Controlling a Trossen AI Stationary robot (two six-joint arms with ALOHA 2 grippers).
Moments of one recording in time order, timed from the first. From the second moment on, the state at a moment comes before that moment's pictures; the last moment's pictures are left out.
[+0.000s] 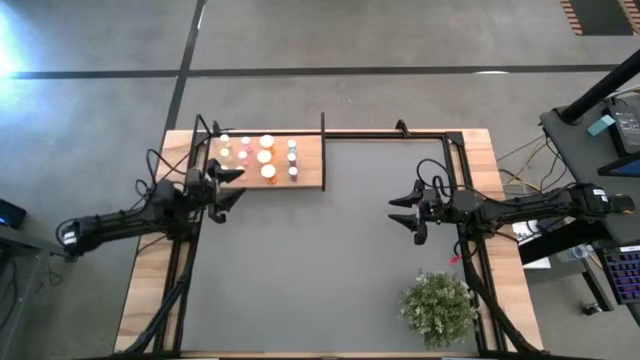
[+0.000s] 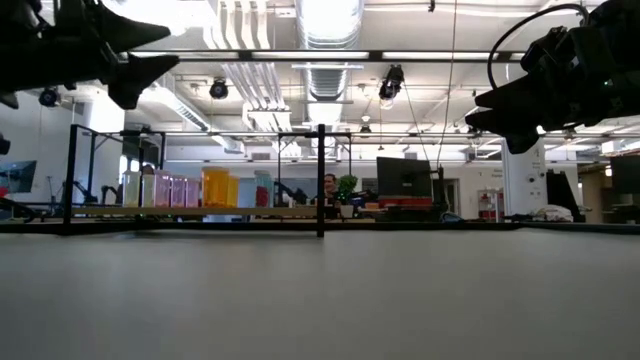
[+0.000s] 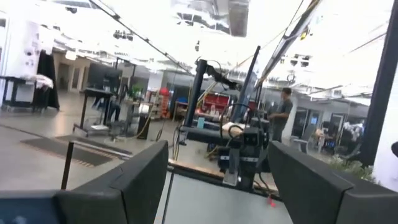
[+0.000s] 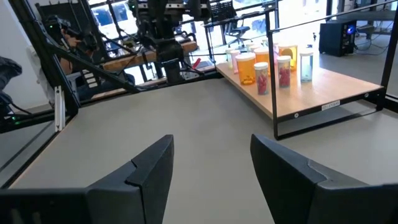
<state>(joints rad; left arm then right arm) 0.27 0.21 0.06 0.42 0.00 -0.20 -0.02 0.67 0.01 0.58 0.05 0.20</state>
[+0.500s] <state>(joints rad) 0.27 0.07 0.01 0.36 0.00 -0.20 -0.02 0.67 0.01 0.58 0.05 0.20</state>
